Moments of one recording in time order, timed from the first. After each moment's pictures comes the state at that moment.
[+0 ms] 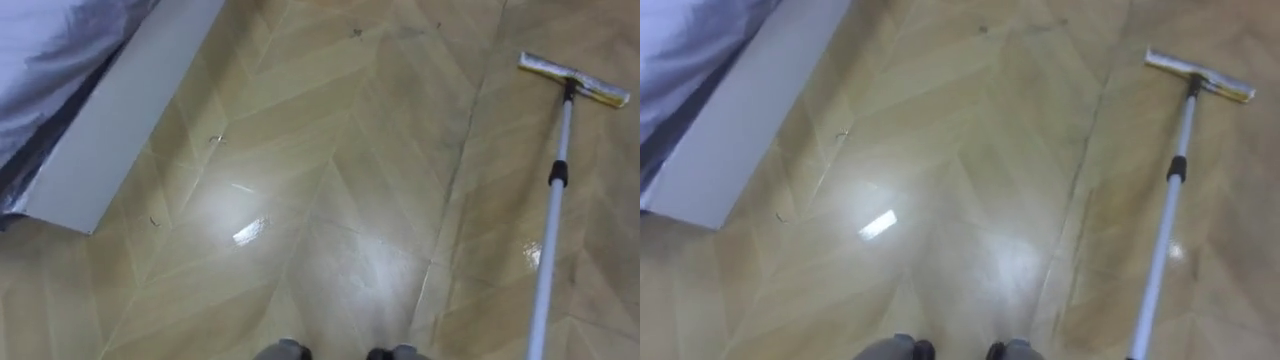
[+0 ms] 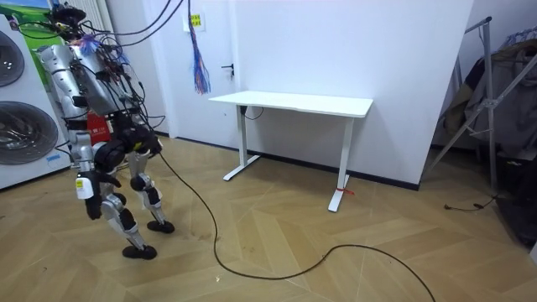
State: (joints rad) left arm 0.14 0.22 -0.15 1.10 0.07 0.20 0.06; right arm -0.32 -0.36 0.08 1.44 0.53 0.26 -0.09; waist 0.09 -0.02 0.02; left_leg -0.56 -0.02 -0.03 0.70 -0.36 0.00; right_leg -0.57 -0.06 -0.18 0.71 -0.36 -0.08
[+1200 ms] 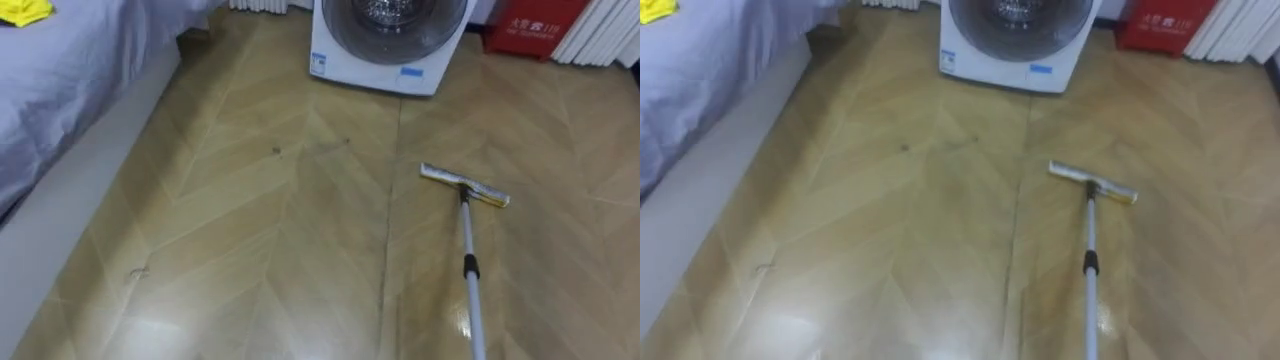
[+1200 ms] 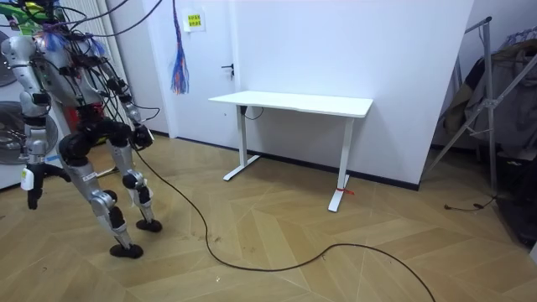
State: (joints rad) left arm 0.19 0.19 0.07 1.05 0.28 0.24 0.13; right arm 0.10 -0.23 0.09 1.33 0.31 0.19 0.03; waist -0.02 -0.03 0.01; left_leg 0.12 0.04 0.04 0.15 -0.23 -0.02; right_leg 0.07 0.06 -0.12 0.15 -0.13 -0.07
